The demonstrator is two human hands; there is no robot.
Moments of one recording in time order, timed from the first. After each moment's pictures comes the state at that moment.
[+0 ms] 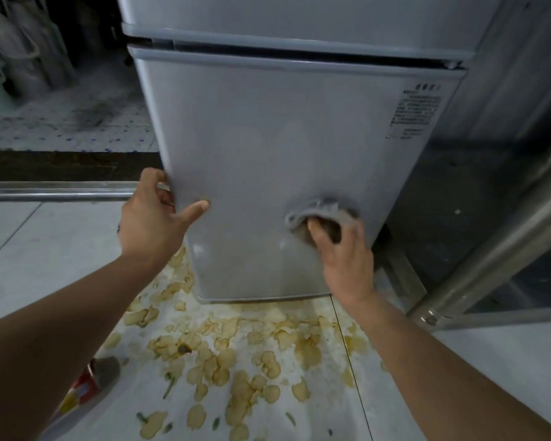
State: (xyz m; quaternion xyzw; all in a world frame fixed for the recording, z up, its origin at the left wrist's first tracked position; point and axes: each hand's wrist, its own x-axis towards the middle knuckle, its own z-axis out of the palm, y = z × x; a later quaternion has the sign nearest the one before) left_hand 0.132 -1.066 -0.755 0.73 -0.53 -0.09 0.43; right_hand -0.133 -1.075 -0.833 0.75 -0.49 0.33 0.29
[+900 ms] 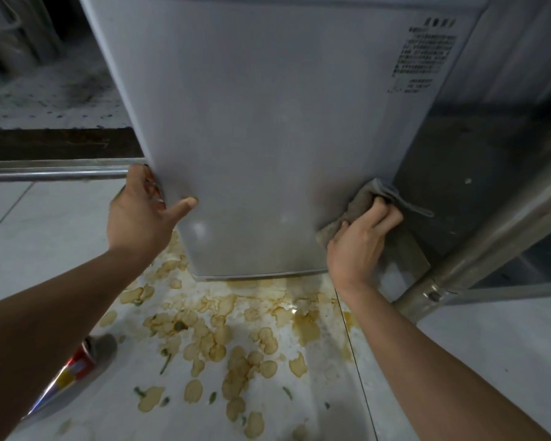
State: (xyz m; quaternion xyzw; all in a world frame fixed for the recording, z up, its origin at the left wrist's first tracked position) left_hand 0.132 -1.065 -0.791 0.74 -0.53 -0.10 0.39; right_hand -0.130 -1.077 -0.854 0.52 -0.72 0.46 0.02
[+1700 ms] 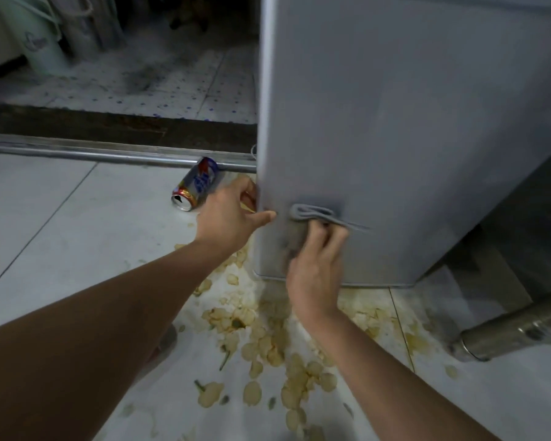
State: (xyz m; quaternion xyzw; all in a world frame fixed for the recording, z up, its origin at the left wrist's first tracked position) left_hand 0.170 -1.076 -0.811 0.69 -0.60 -0.20 0.37; right_hand 0.030 -1.044 -0.868 0.68 -0.60 0.41 0.06
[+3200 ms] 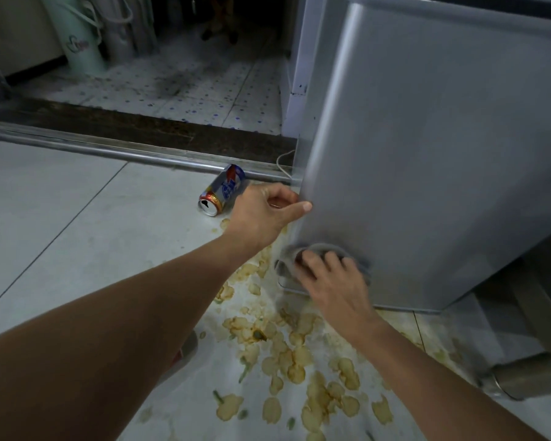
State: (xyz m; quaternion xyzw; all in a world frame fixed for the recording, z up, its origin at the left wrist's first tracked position) left_hand 0.183 -1.078 -0.796 0.59 -0.54 -0.36 0.48; right_hand 0.014 -1.065 -0.889 0.86 -0.35 0.14 0.34
